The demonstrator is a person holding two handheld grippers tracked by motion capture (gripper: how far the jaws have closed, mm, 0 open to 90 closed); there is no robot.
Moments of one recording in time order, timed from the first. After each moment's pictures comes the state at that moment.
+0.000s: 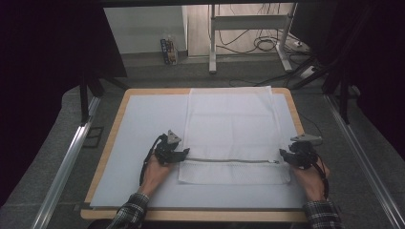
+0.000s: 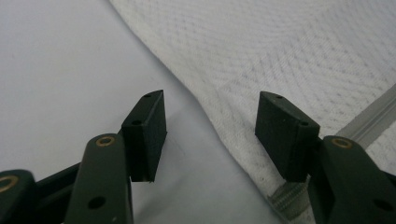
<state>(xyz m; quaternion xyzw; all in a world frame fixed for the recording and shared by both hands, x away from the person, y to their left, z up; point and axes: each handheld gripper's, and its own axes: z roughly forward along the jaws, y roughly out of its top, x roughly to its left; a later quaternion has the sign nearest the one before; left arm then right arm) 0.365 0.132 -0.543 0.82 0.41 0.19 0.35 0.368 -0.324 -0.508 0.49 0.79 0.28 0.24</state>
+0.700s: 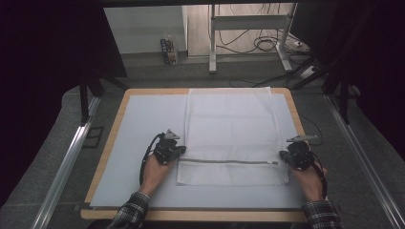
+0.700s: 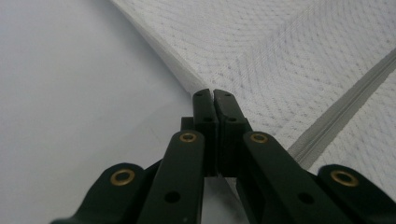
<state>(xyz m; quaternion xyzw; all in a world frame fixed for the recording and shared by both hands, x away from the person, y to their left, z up) 0.367 0.141 -0.536 0.83 0.42 0.11 0.35 0.366 -0.316 -0.507 0.48 0.81 0.27 0.19</state>
